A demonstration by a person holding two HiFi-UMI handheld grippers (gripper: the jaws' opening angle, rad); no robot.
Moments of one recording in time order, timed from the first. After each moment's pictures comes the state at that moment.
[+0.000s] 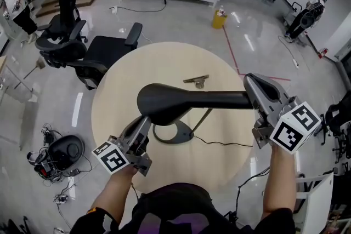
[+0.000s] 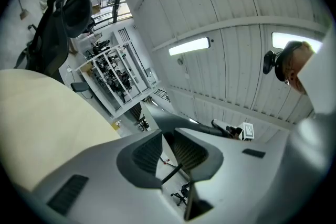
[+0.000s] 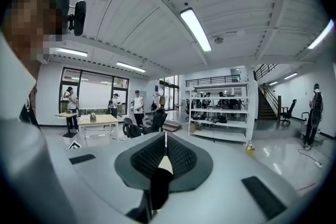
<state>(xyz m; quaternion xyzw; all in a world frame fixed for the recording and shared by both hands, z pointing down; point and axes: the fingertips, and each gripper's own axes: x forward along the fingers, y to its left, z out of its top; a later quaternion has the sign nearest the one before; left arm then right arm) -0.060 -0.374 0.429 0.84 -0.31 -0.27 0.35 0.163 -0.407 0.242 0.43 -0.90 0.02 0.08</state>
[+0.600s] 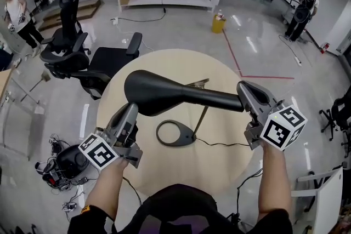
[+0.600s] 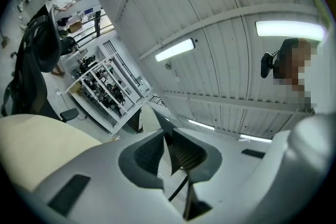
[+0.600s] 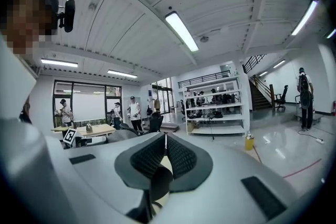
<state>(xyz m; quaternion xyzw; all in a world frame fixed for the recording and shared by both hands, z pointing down) -0.075 -0.377 0.345 0.87 -0.34 -0.26 0.26 0.201 -0.392 0.273 0.45 -0.89 0.07 0.03</state>
